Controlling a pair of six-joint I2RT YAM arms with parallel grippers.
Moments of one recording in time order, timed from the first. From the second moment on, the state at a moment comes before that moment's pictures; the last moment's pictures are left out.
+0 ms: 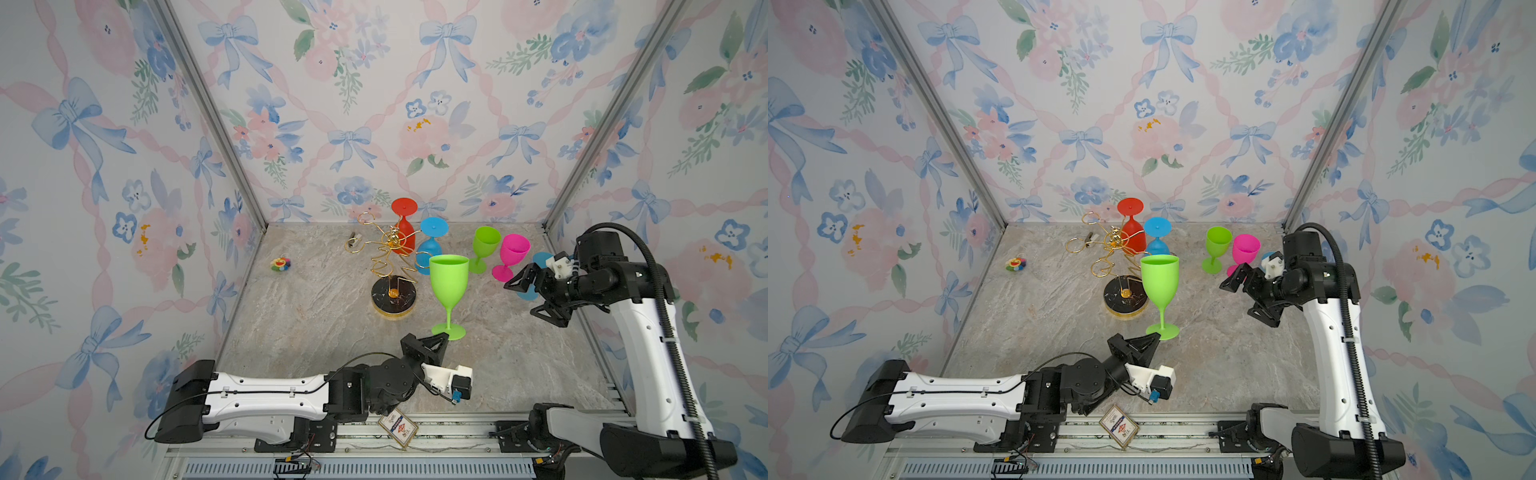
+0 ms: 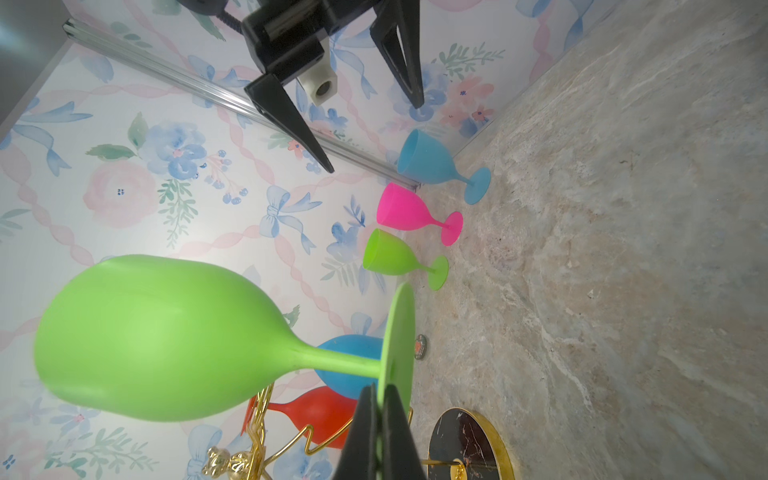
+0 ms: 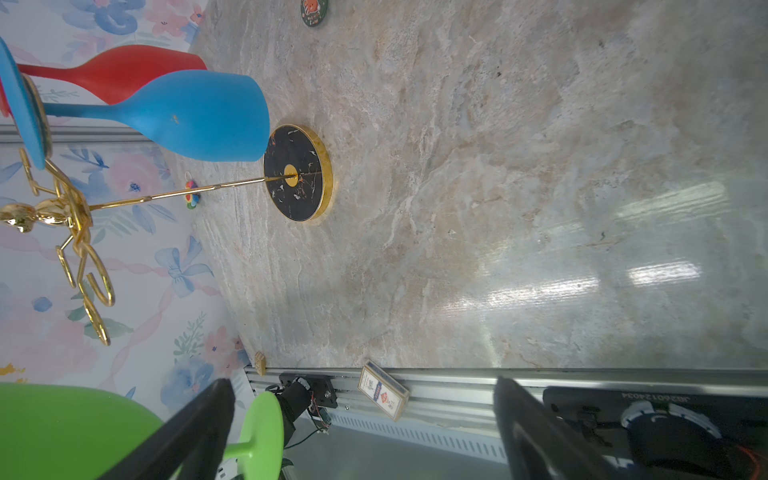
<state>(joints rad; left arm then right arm) -1.47 1.12 0.72 0.27 -0.68 1.08 -0.04 1.21 1.55 -1.49 -0.49 0.58</state>
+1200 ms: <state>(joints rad) -1.48 1.56 0.43 0.93 -0.81 1.59 0.17 1.48 1.72 -1.70 -0.71 0.57</state>
